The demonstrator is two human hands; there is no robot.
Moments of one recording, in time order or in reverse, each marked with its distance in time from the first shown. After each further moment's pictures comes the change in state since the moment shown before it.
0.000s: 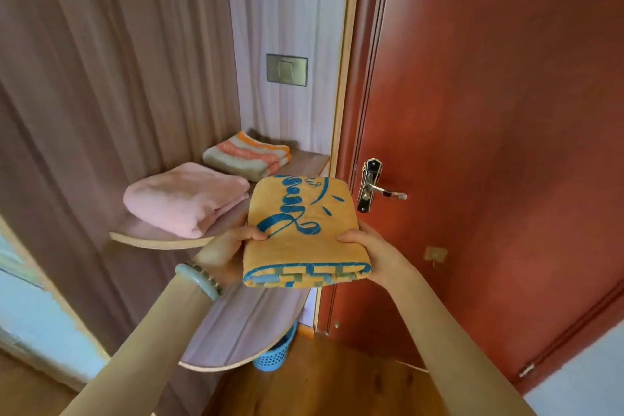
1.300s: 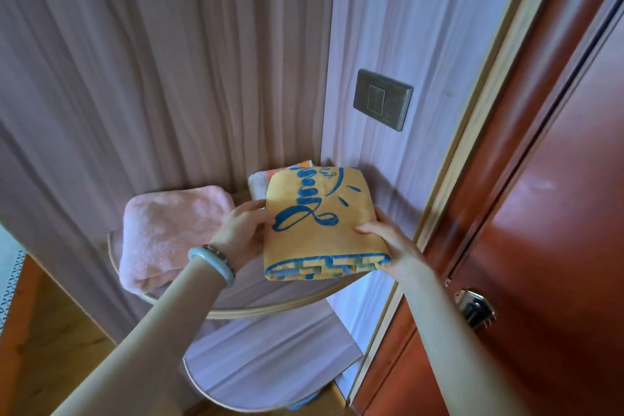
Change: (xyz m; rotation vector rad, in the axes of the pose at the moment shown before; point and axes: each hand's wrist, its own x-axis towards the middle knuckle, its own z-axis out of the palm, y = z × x) left_hand 0.204 0.075 -0.005 -0.122 0.894 0.256; right_hand 0.347 -0.126 -0.049 -0.115 -0.578 0.131
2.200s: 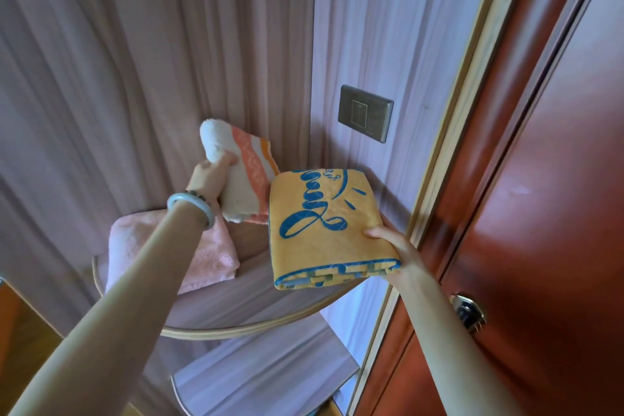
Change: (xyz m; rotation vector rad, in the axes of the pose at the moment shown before) left_hand 0.052 0.084 -0.007 0.277 0.383 0.224; right_hand -0.011 -0.006 -0.011 0.159 0.001 -0.096
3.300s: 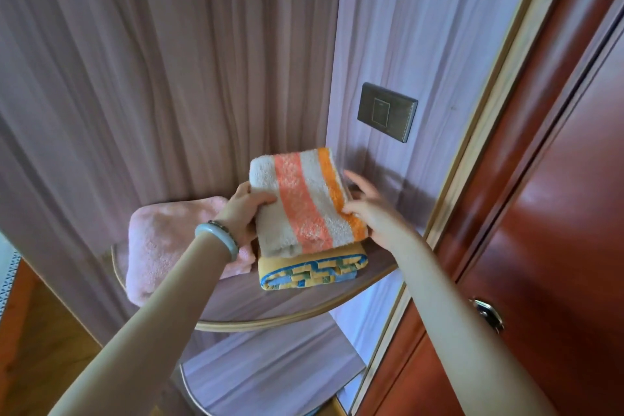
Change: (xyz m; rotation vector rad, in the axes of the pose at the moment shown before) left_hand -0.026 -0.044 -0.004 -0.177 -0.342 -0.193; right_hand 0.038 -0.022 0.068 -0.595 0.050 -0.006
